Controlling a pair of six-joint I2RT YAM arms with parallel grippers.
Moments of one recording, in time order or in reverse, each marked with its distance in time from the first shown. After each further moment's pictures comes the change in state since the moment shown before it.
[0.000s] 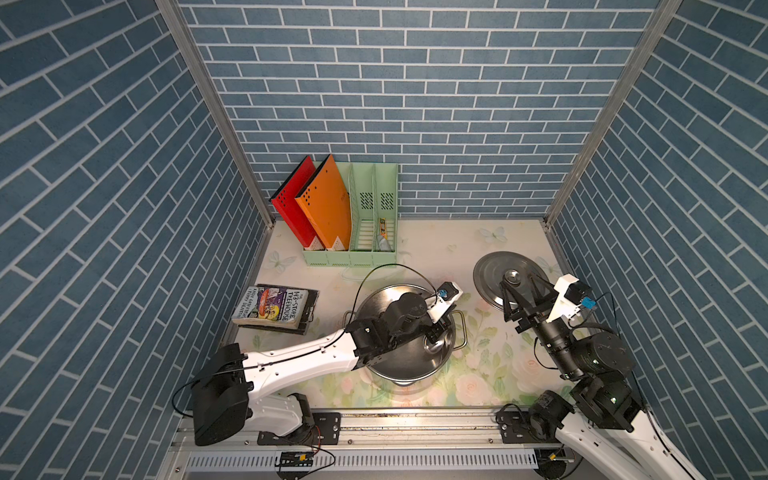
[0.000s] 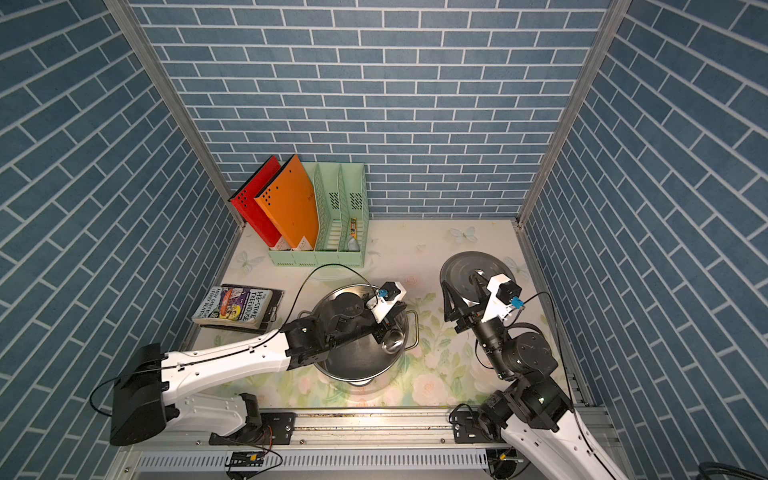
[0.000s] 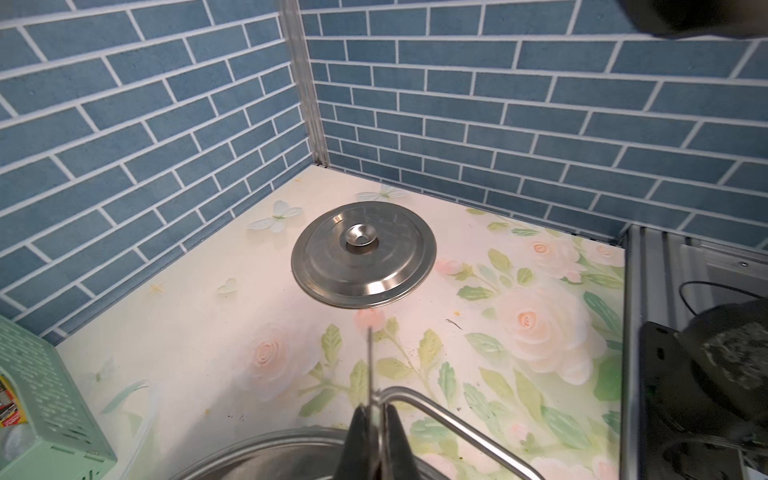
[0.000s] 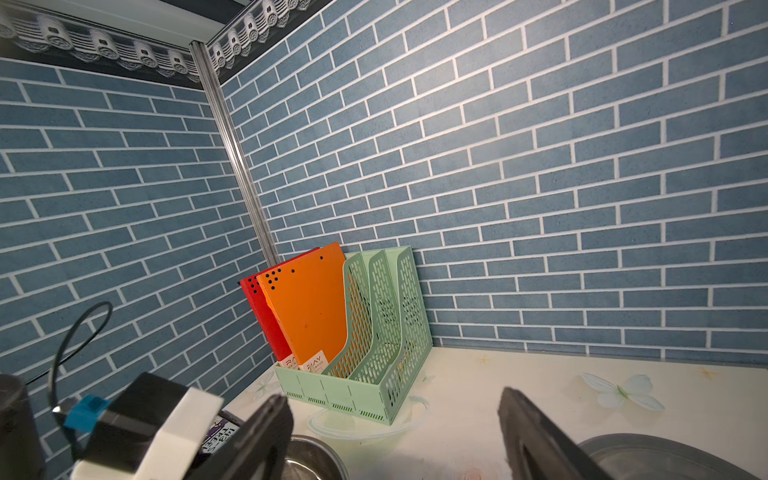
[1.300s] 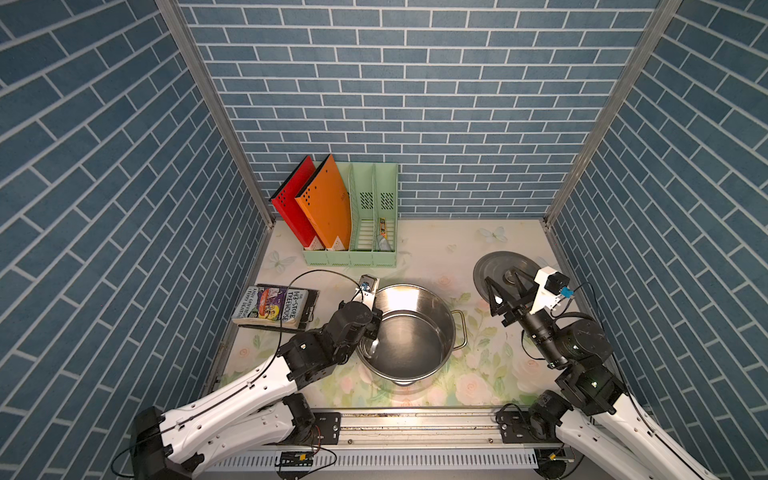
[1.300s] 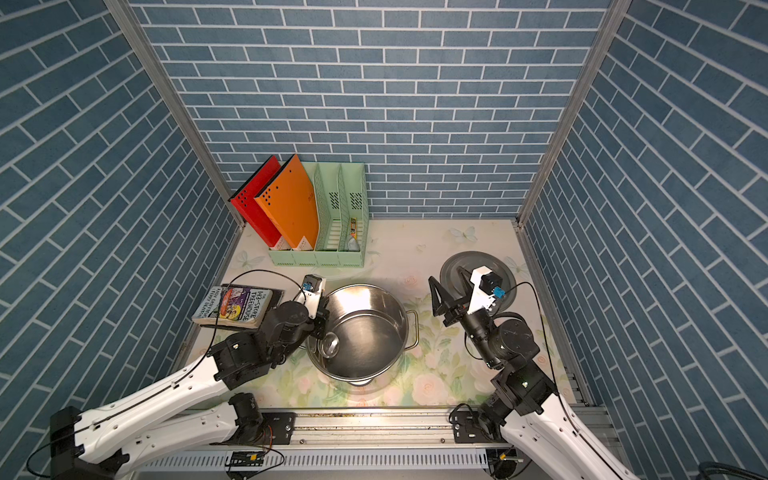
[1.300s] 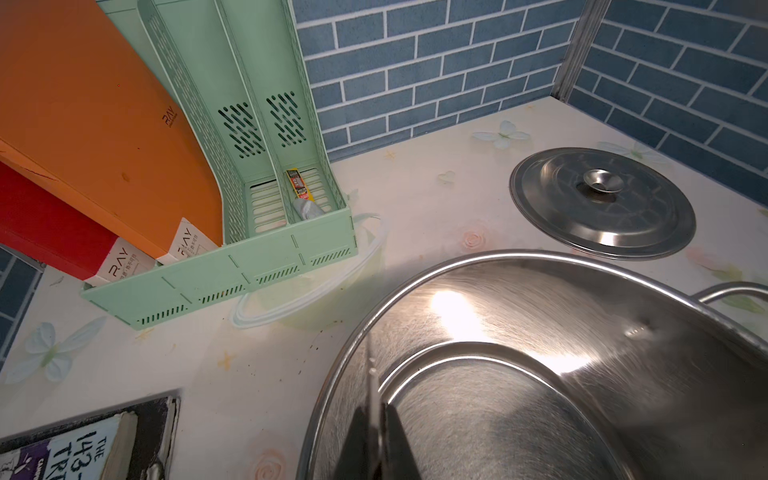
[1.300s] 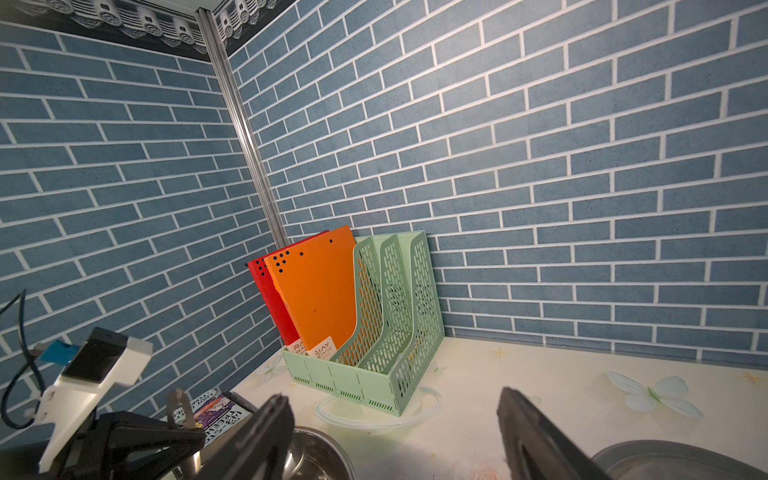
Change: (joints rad) left arm 0.211 -0.380 -0.157 -0.422 -0.410 -0.232; right arm 0.000 0.116 -0.024 0.111 -0.049 0.000
